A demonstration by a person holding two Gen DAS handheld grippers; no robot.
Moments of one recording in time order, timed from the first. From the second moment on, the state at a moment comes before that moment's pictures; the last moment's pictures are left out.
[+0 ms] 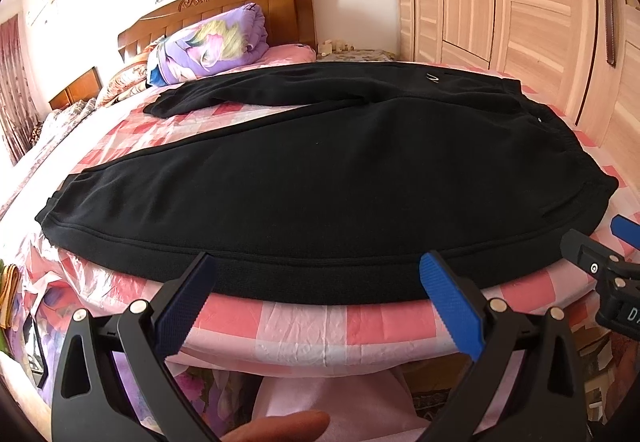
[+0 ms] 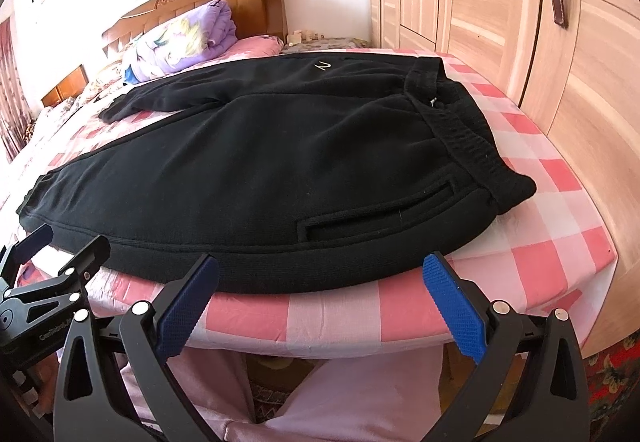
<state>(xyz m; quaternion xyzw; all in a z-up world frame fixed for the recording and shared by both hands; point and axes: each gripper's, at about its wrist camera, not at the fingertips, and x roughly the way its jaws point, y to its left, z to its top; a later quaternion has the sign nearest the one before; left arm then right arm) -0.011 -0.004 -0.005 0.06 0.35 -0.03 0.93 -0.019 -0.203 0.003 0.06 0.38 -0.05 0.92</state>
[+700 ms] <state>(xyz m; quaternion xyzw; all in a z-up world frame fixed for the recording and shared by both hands) -0.048 0.019 0.017 0.03 0.29 0.00 0.96 -0.060 -0.207 0.003 0.11 0.34 0.02 0.93</state>
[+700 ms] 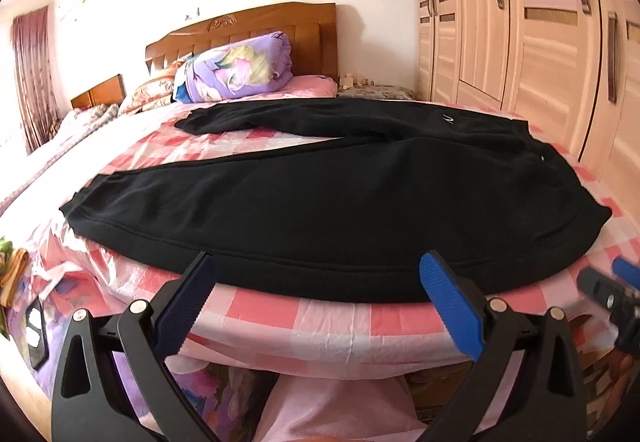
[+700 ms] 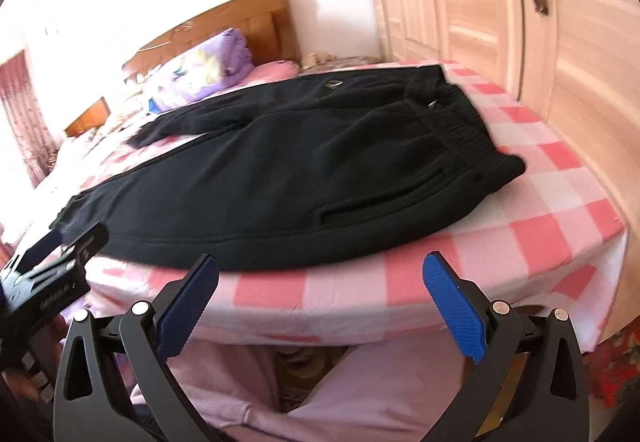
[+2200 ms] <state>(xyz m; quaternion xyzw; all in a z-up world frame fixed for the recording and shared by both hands) 0.415 0.000 0.021 -0.10 0.53 -0.23 0.81 0.445 -0.247 0.017 -0.17 0.46 0.25 0.84</state>
